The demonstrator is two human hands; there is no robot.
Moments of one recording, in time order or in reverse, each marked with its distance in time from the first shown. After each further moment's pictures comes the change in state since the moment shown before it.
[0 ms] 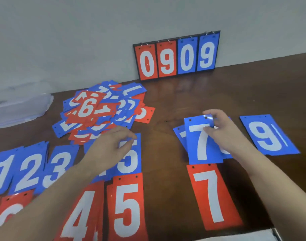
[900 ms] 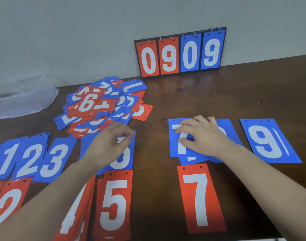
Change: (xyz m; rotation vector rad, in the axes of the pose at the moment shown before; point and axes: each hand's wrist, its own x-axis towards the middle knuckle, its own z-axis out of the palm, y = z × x) left_hand 0.006 0.016 0.022 -0.050 0.071 -0.100; right_hand 0.036 0.023 0.010 -0.894 -0.255 -0.584
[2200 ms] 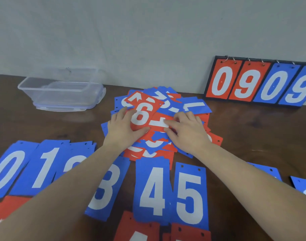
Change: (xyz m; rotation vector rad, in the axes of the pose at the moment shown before) left_hand 0.088 -0.183 -0.085 0.237 0.191 -0.380; right_hand 0.234 -0.166 0.056 -0.077 0.151 -0.127
